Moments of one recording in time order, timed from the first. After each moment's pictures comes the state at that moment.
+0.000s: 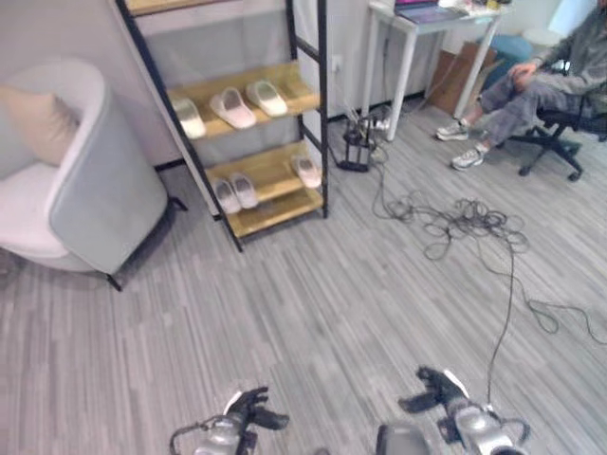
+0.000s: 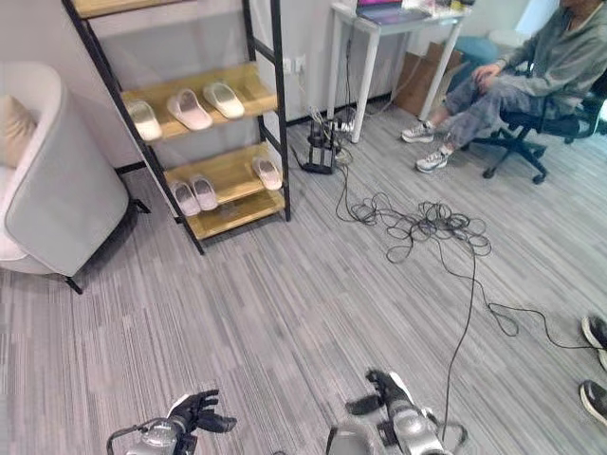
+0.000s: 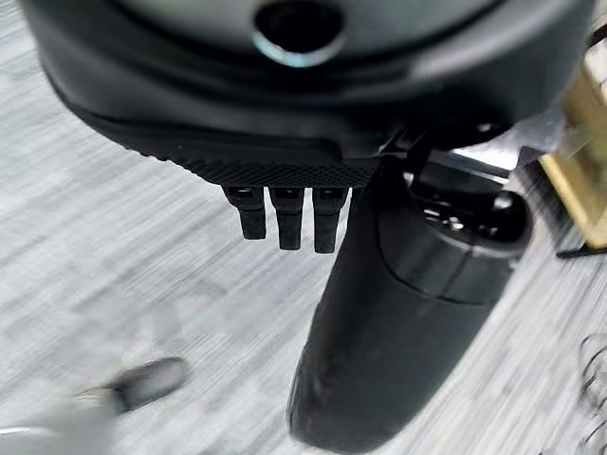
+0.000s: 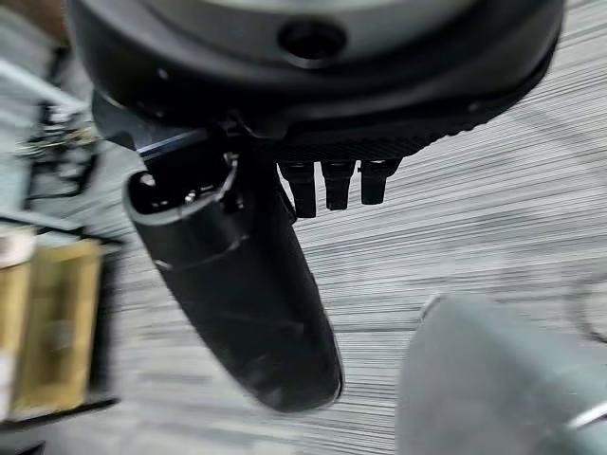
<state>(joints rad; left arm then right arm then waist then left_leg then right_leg) -0.16 0.21 -0.27 1.19 -0.16 -0.08 0.00 -0.12 -0.34 0.29 0.96 0.08 -0.05 -0.04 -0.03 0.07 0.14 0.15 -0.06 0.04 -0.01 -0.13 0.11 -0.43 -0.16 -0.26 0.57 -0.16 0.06</state>
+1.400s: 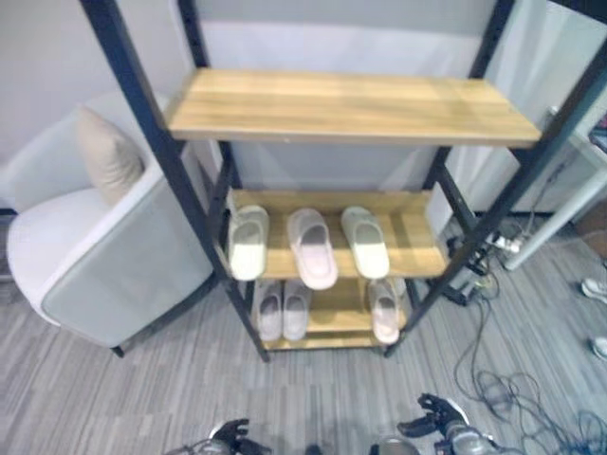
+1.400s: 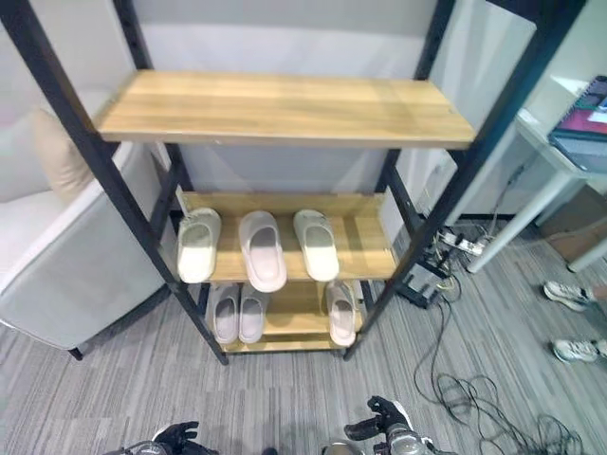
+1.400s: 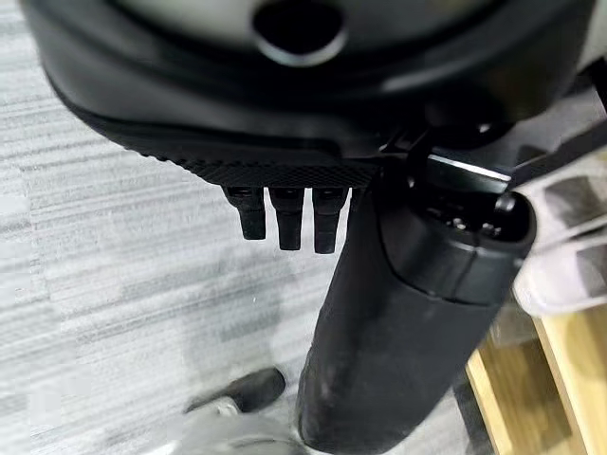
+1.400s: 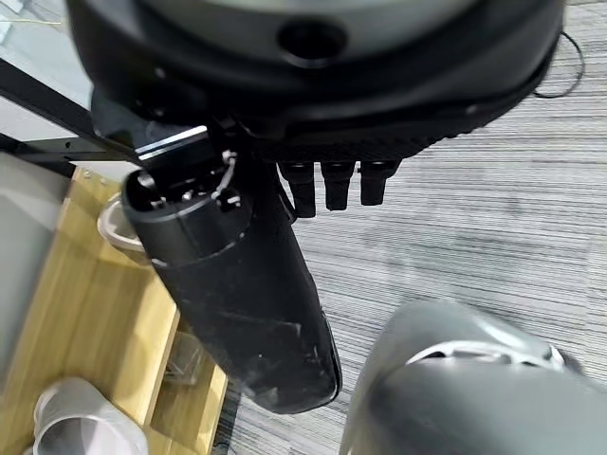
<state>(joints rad) -0.09 0.23 -0.23 1.33 -0.03 -0.05 0.06 -0.08 -0.28 0.22 1.12 0.12 -0.05 -0.07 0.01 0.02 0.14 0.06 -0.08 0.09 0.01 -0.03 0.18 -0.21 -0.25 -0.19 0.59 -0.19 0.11</state>
